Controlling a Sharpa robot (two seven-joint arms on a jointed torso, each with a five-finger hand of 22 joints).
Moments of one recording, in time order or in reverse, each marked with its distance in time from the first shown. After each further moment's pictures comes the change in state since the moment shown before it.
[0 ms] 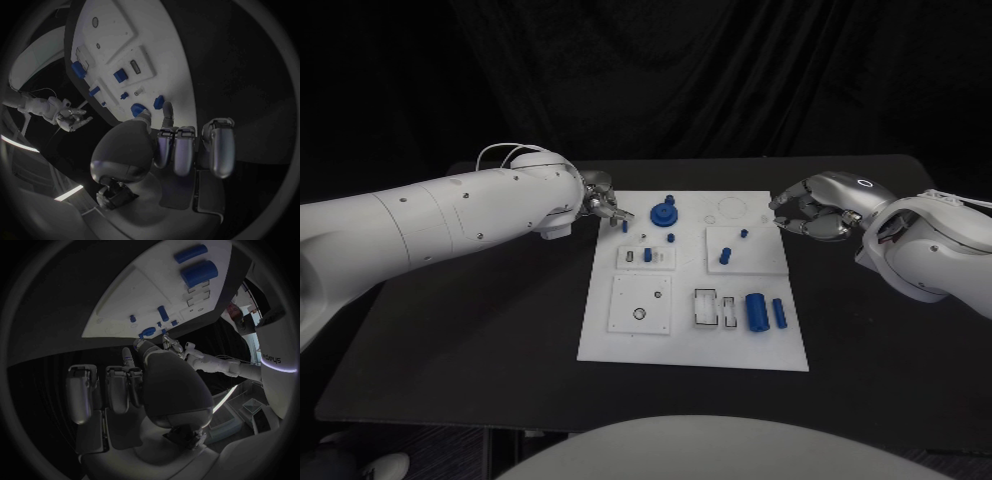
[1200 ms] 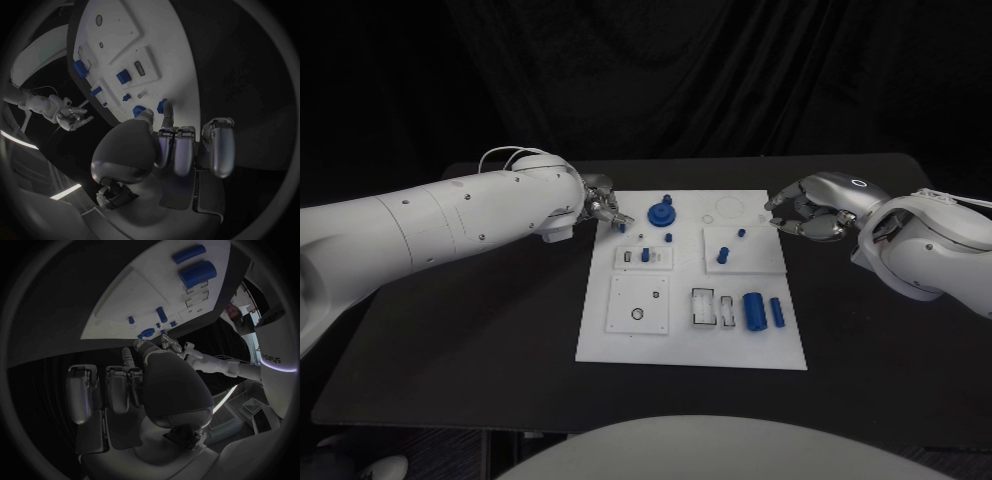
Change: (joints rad) left arm -0.006 0.016 0.000 -0.010 0.029 0.012 0.000; left_hand 0.066 0.000 0.011 -0.011 0.094 0.018 -0.003 -0.029 -0.028 0.000 0.000 0.000 0.000 0.000 0.000 0.000 0.000 0.000 0.000 0.000 -0.005 0.000; right arm 0.000 0.002 0.000 0.004 0.000 0.012 0.000; right_hand 0.000 0.000 0.002 -0.002 0.000 0.000 0.000 0.000 -0.001 0.000 0.000 0.000 0.000 0.000 0.000 0.000 0.000 0.000 0.000 0.000 0.000 0.000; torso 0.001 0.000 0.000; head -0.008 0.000
